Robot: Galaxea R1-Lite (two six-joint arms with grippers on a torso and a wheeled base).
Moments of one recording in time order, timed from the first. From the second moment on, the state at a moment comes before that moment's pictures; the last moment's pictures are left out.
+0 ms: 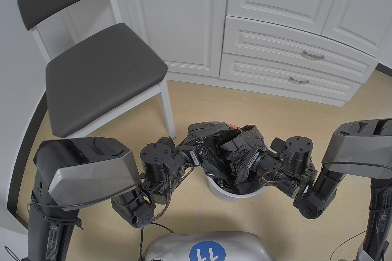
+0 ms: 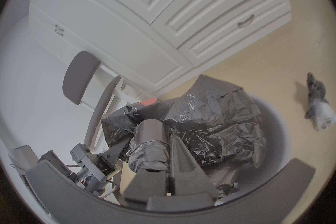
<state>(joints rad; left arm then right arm) -0.64 2.42 -0.87 -1.53 0.25 -0.41 0.53 2.25 -0.62 -1.50 -0.02 0.73</state>
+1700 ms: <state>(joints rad) -0.82 2.31 -0.86 -1.53 0.18 -0.28 0.35 1.91 -0.32 -1.55 0.17 0.22</state>
